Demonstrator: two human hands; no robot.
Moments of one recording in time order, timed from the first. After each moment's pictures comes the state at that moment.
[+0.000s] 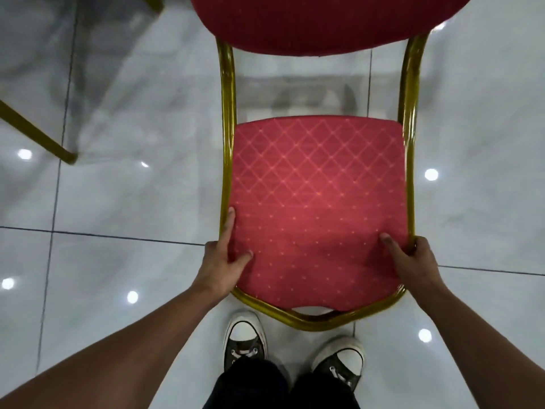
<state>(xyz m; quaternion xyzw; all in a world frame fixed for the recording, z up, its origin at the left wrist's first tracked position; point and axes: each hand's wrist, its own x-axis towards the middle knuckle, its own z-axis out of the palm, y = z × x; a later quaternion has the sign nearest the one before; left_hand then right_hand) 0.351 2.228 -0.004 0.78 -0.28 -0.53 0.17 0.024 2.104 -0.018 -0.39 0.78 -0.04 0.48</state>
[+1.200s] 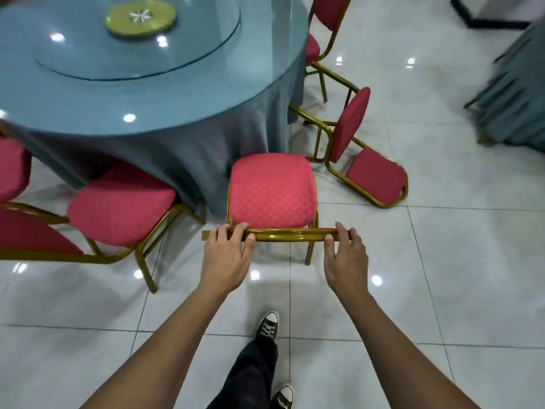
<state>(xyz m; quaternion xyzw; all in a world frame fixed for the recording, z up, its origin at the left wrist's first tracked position) 0.316 2.047 0.729 0.81 -0.55 -0.16 0.13 0.076 1.972 0.702 -0.66 0.69 -0.16 0.24</state>
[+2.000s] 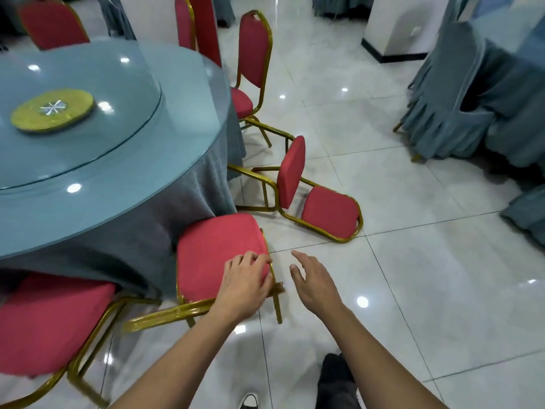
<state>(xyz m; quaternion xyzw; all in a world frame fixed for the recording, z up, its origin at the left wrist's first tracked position) 0.195 1.818 0.791 0.67 -0.70 -0.22 0.06 0.015 1.792 0.743 -0.68 0.63 -0.15 0.33</state>
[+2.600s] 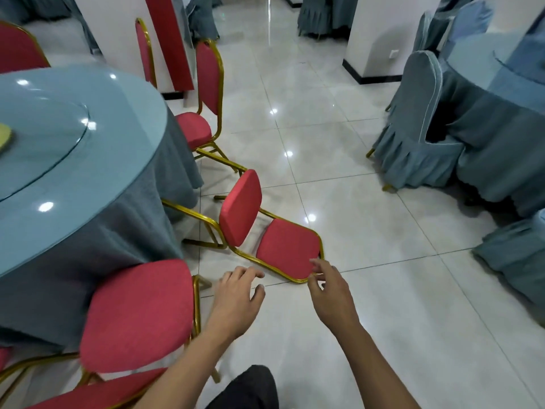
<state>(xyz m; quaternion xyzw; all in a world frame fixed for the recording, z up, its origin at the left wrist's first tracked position) -0.082 1.603 0.794 0.70 -0.66 -0.23 0.15 -0.292 1.571 0.766 -0.60 0.66 -0.29 0.36</state>
